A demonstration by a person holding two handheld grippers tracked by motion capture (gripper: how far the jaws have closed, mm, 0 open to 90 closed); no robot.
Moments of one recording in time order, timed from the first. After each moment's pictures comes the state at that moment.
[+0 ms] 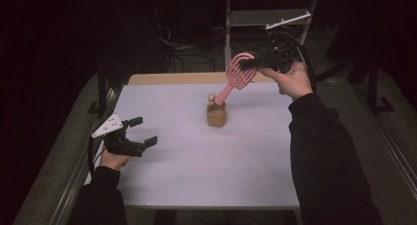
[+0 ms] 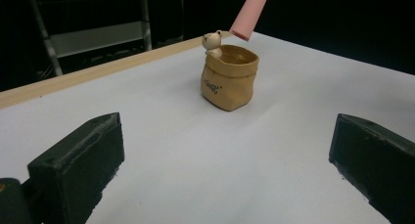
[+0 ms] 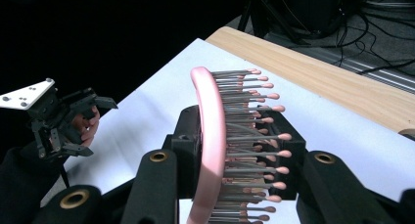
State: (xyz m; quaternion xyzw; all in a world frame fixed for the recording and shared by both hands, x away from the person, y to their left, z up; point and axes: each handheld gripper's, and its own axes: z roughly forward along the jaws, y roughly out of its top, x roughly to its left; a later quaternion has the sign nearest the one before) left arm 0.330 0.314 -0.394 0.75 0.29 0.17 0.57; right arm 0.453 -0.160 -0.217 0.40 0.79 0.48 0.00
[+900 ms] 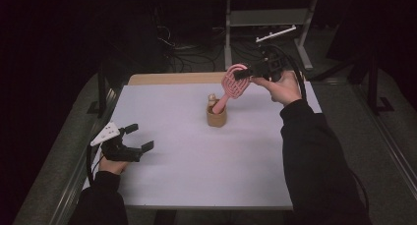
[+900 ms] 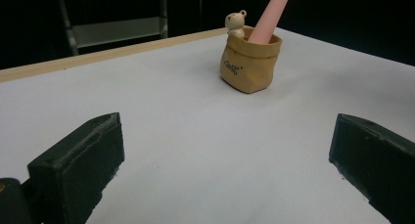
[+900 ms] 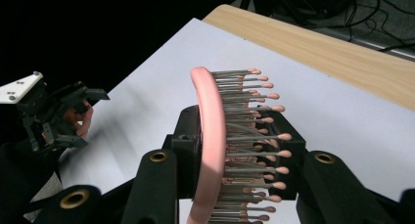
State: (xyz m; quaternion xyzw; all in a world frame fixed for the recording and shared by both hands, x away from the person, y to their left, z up) left arm 0.323 0.326 -0.417 0.74 0.32 0.19 0.56; right arm 0.466 -0.144 -0.255 0.40 0.79 0.46 -0.02
